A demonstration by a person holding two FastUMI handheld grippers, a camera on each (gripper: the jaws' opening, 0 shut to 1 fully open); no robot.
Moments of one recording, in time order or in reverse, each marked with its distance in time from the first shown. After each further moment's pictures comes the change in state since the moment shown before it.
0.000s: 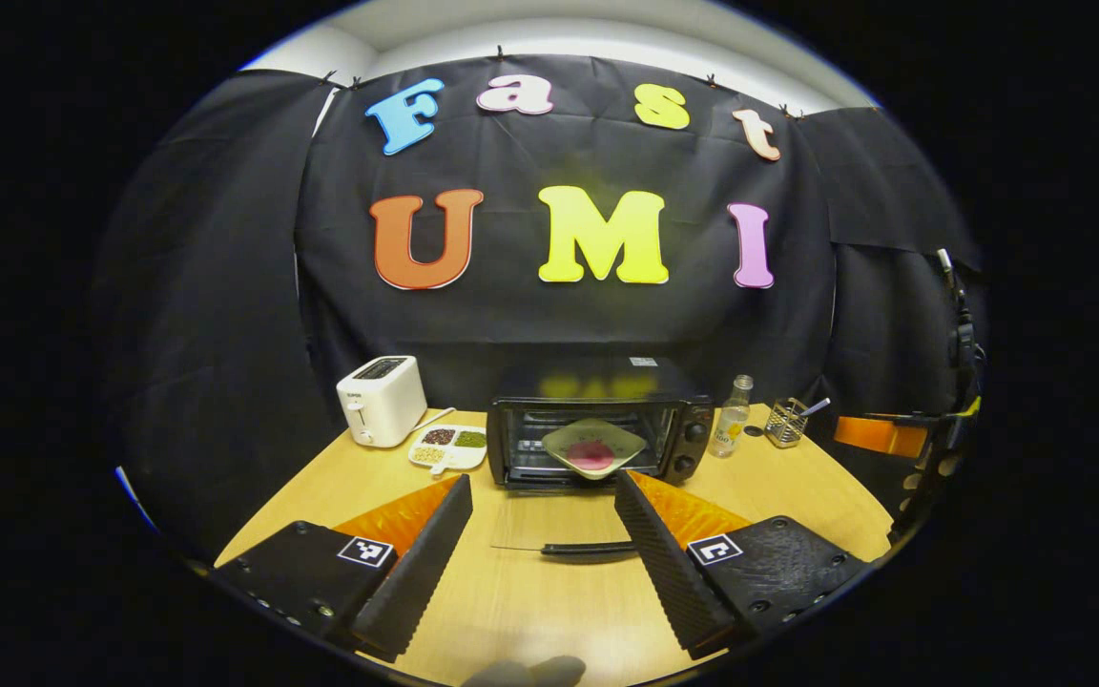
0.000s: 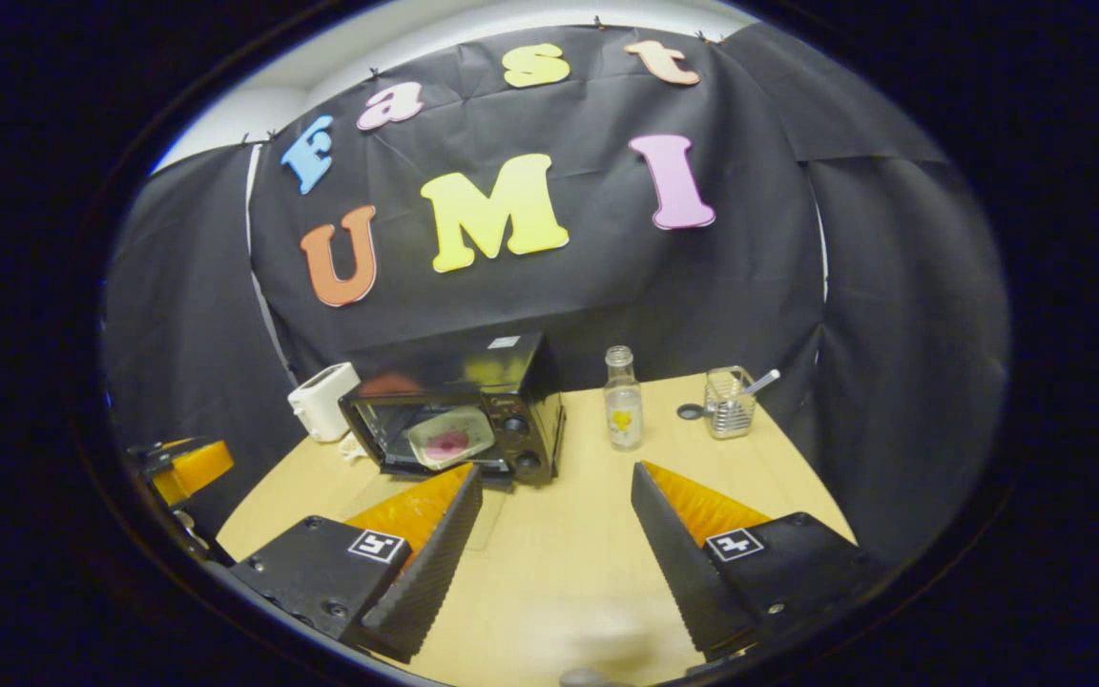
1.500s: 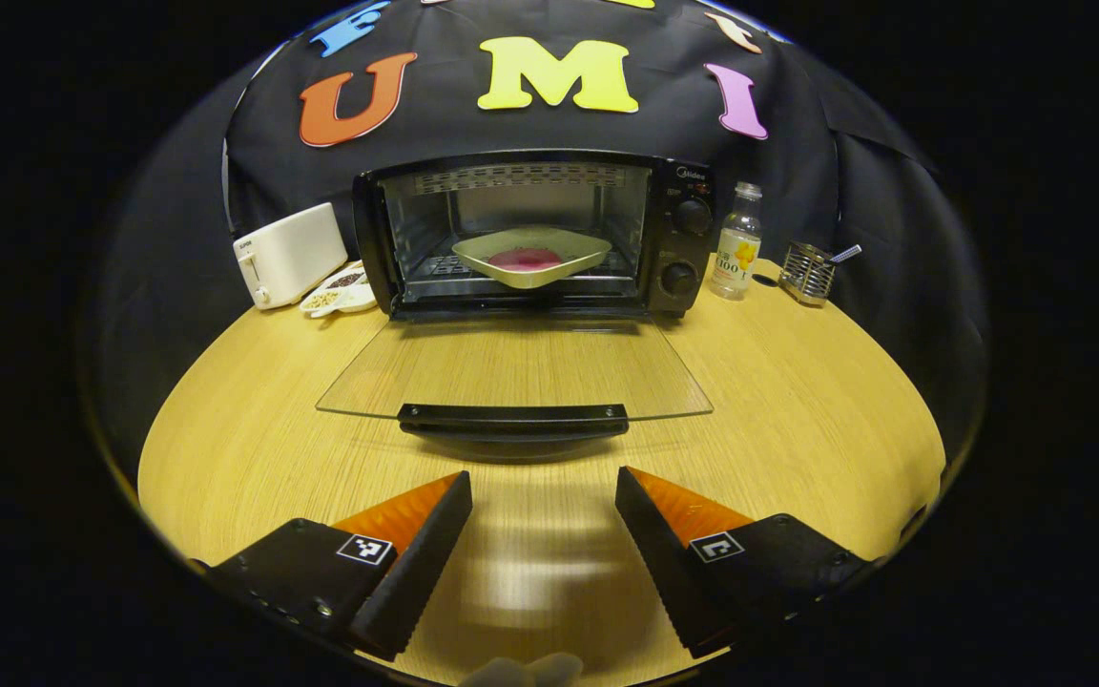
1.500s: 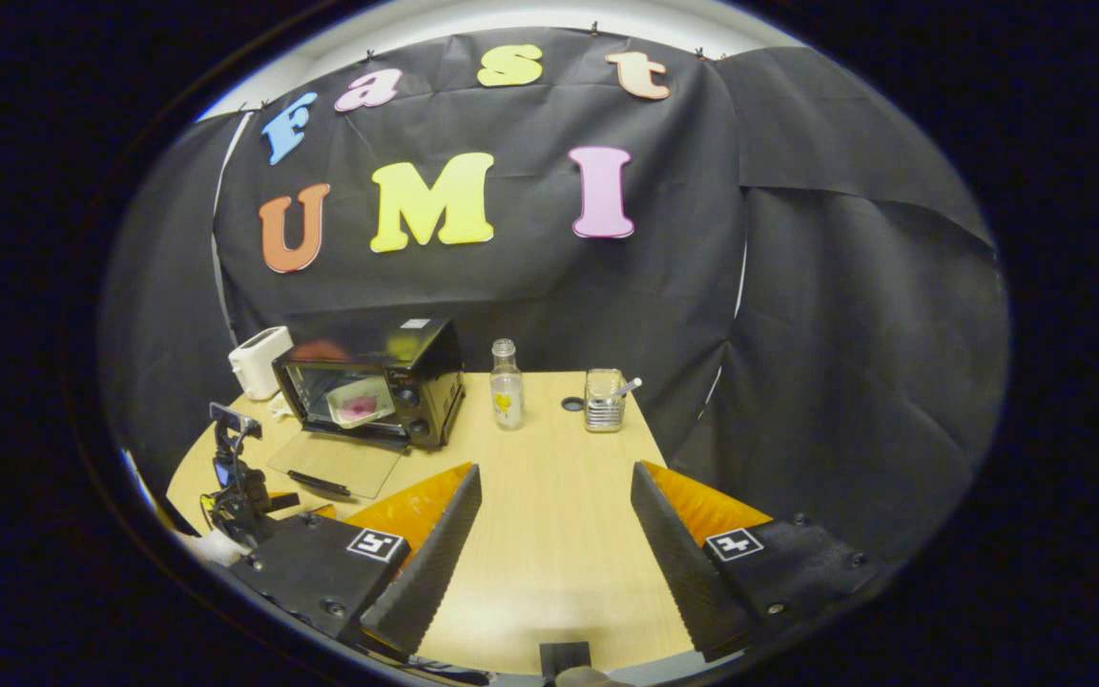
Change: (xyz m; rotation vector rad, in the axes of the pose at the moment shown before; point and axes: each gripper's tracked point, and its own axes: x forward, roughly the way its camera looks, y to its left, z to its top) left arm 0.125 -0.072 -0.218 0.036 0.349 -0.046; right arm -0.075 -0.106 0.025 -0.091 0.062 -0.221
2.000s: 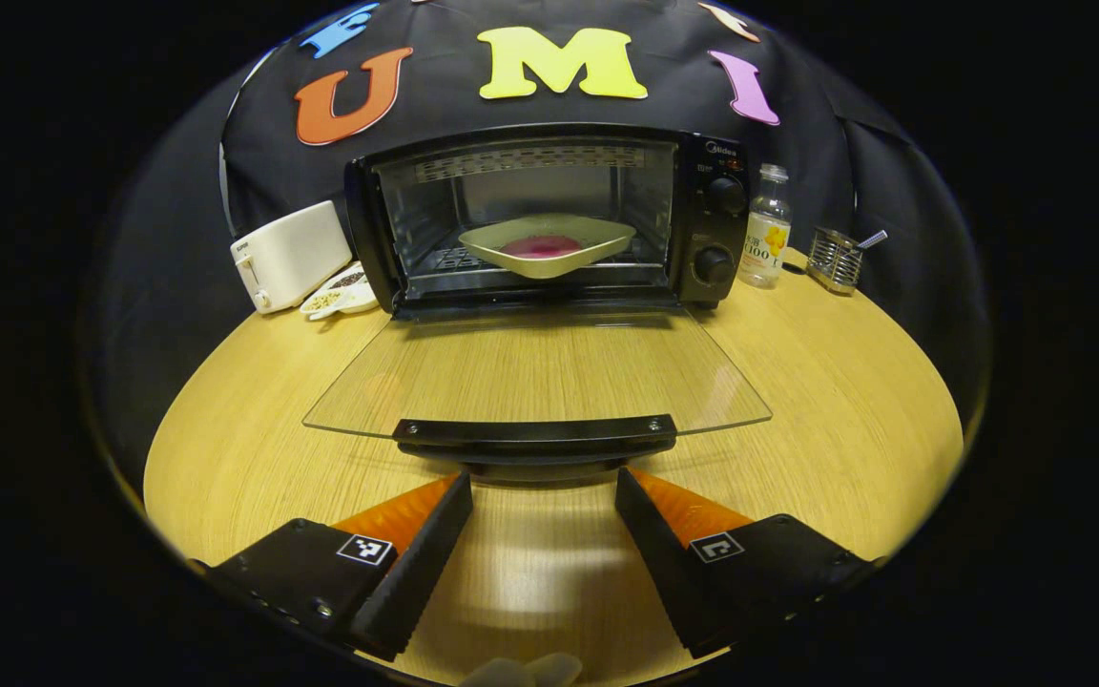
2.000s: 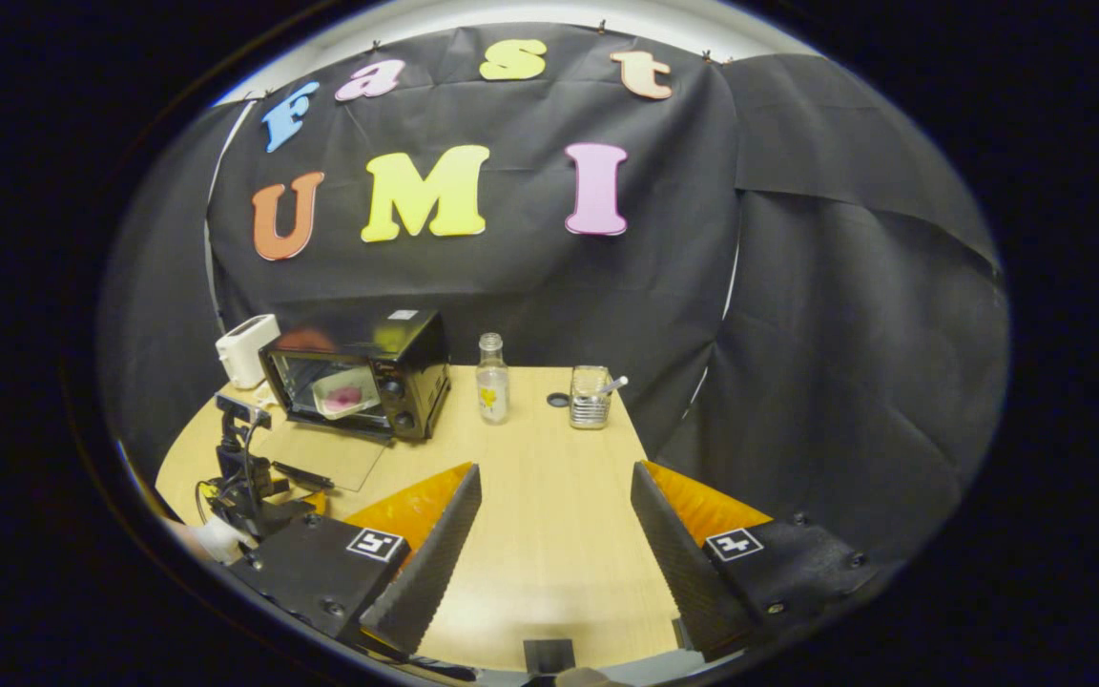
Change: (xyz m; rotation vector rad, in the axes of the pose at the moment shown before) left arm 0.030 0.012 -0.004 0.025 0.025 0.038; right arm -0.002 -0.007 -0.002 -0.005 0.022 -0.040
